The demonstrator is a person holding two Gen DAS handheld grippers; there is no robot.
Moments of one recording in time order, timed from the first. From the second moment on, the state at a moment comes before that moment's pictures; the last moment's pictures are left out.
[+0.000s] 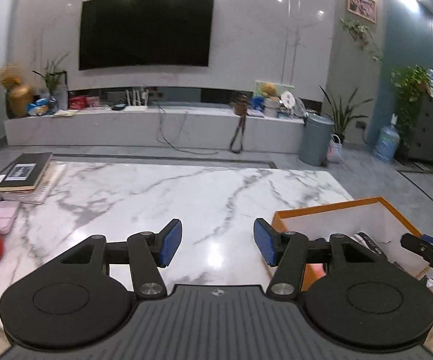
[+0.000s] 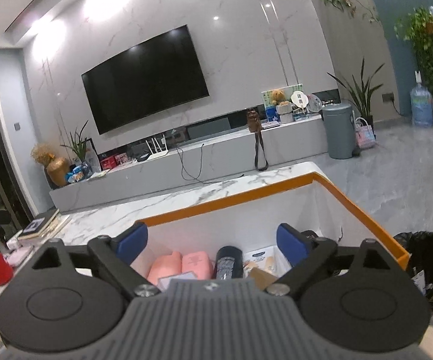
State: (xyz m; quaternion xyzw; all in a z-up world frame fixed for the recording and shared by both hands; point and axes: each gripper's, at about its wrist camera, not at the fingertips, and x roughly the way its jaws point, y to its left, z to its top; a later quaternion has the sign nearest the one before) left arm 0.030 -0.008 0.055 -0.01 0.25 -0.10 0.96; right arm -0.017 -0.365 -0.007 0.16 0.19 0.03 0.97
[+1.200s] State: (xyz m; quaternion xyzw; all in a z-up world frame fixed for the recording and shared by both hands) left arm -0.030 -0.013 -0.019 0.03 0.32 -0.04 0.95; right arm -0.046 -0.275 -0.024 -0.02 0.24 0.02 0.97
